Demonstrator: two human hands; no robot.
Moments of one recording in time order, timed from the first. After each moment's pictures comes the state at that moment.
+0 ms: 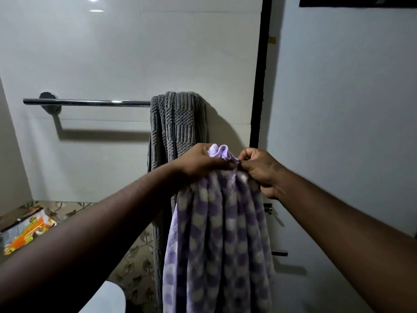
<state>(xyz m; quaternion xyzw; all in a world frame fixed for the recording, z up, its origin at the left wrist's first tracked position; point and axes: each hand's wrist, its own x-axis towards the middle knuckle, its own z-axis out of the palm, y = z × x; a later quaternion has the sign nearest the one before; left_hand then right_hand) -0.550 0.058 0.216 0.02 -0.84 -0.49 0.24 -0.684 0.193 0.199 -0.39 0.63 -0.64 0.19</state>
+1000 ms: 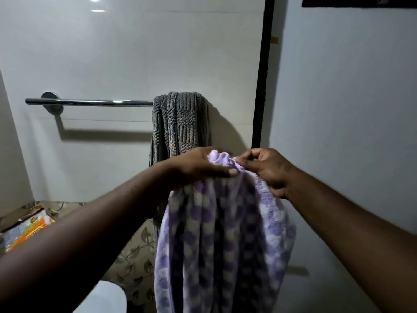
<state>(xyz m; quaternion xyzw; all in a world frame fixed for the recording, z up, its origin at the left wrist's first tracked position) -0.538 0.052 0.219 0.05 -0.89 -0.42 0.17 -0.687 0.205 0.201 -0.42 0.62 -0.64 0.20</state>
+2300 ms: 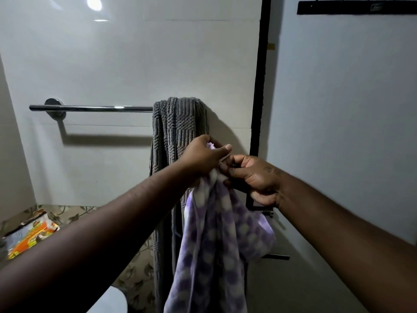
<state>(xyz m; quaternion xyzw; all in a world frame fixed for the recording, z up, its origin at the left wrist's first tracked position) -0.562 0.075 0.233 0.16 -0.81 -0.43 0.37 -0.650 0.201 0.204 -0.45 0.53 -0.65 0.33</state>
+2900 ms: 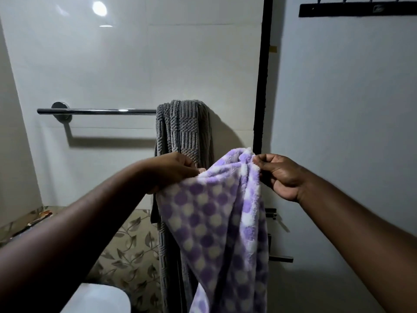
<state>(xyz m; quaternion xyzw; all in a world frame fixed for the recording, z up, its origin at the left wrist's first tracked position) -0.493 0.034 0.230 0.20 -0.87 -0.43 0.15 -0.708 0.221 0.204 -0.36 0.53 -0.71 0.30</state>
